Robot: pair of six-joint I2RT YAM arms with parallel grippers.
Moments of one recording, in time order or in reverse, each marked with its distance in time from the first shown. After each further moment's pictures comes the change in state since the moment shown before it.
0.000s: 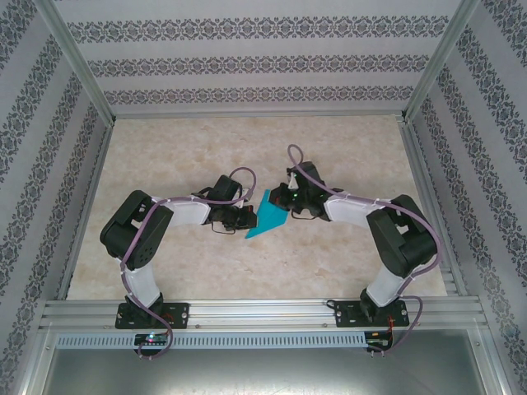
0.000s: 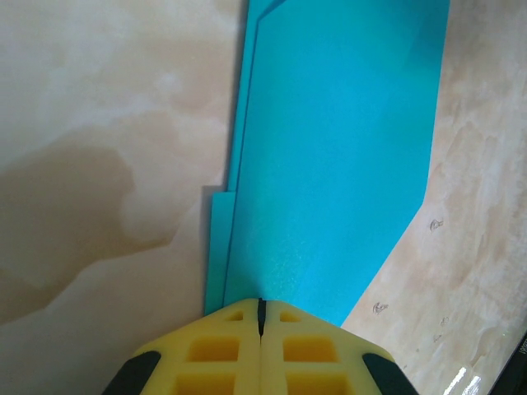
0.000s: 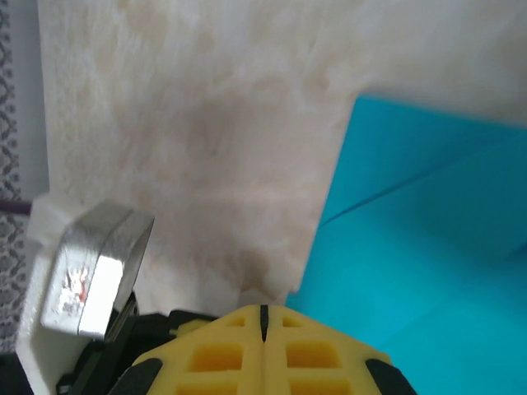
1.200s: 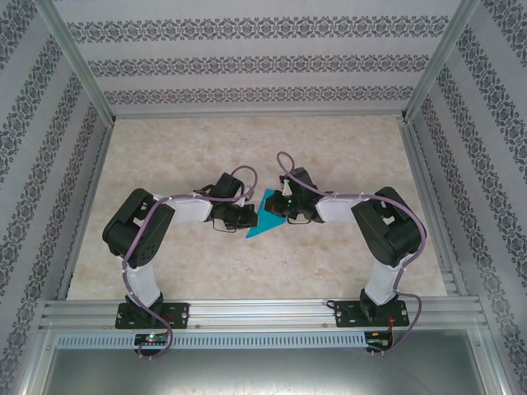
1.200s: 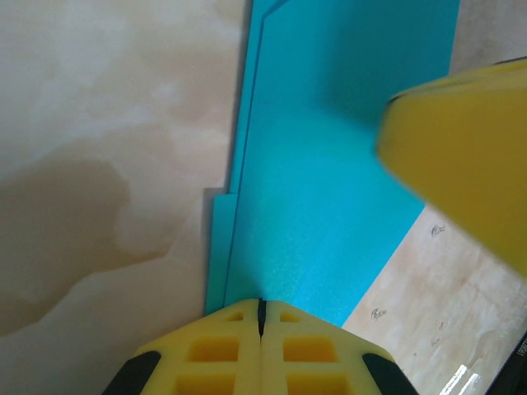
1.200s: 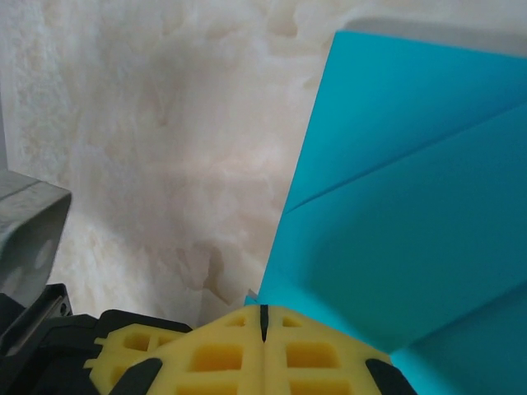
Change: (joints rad) left arm 0.000 0.022 0.036 -0.053 0.001 0.000; right arm 0.005 0.110 0.011 0.043 -0.024 -0.056
